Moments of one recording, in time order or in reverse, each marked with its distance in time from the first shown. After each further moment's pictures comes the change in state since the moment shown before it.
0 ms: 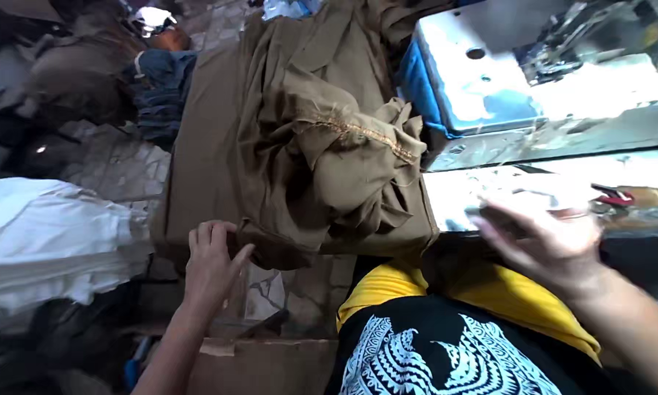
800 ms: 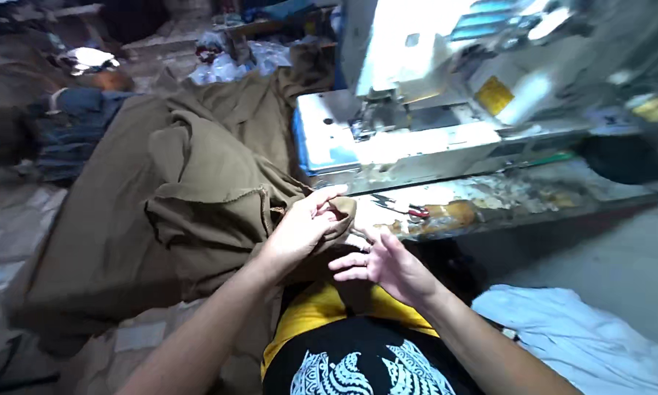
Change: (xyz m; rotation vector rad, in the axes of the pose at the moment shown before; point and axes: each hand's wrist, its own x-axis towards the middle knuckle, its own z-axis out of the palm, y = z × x) left_hand 0.077 0.273 0.049 -1.166 -0.537 0.251; right_hand -0.021 -0.027 -0.034 1.607 -0.184 0.989
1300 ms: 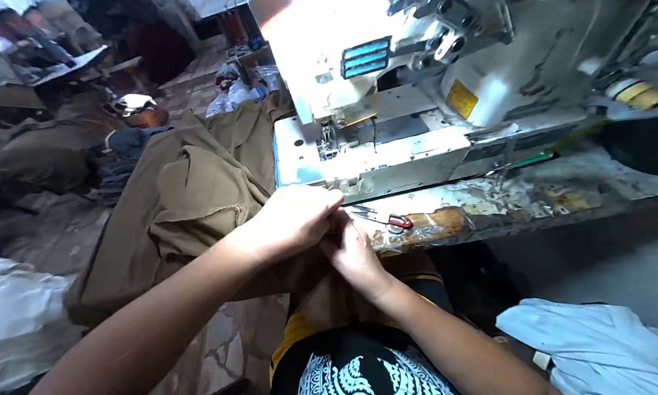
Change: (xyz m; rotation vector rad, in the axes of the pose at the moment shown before) left_hand 0.044 0.074 0.014 1.348 -0.227 0.475; right_hand 0.042 -0.008 0.012 -1.031 0.412 -0.506
